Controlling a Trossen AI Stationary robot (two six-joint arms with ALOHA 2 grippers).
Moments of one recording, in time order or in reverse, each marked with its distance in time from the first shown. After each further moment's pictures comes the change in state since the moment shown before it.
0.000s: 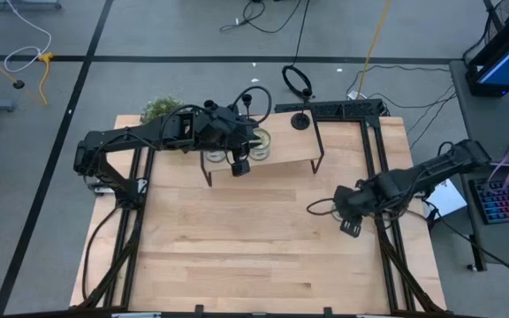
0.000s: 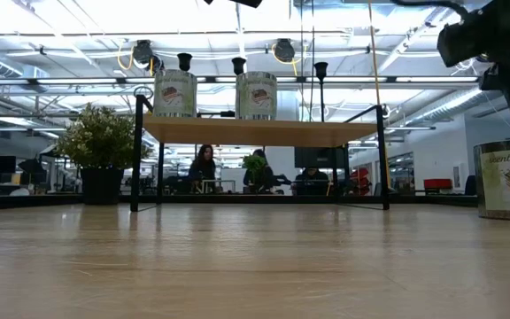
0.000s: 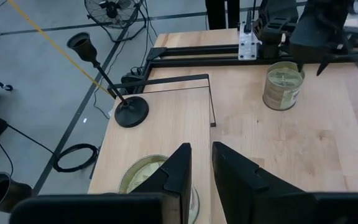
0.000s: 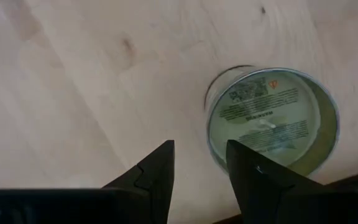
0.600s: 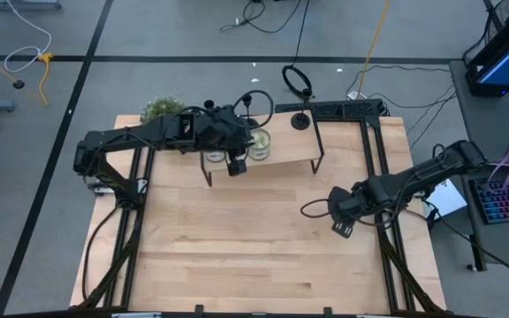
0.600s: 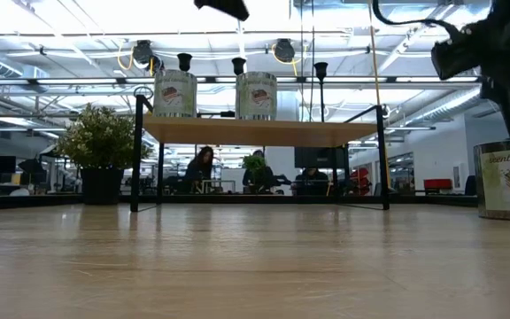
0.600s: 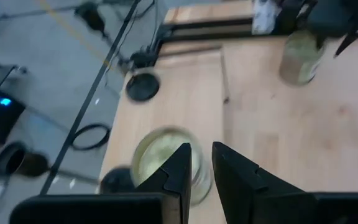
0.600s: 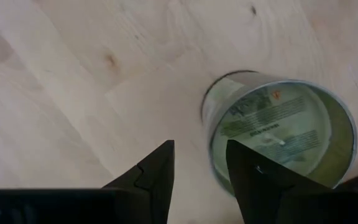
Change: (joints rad) left arm 0.000 -0.001 0.000 -0.089 -0.058 0.003; right arm -0.001 0.098 -0.011 0.022 0.050 0.085
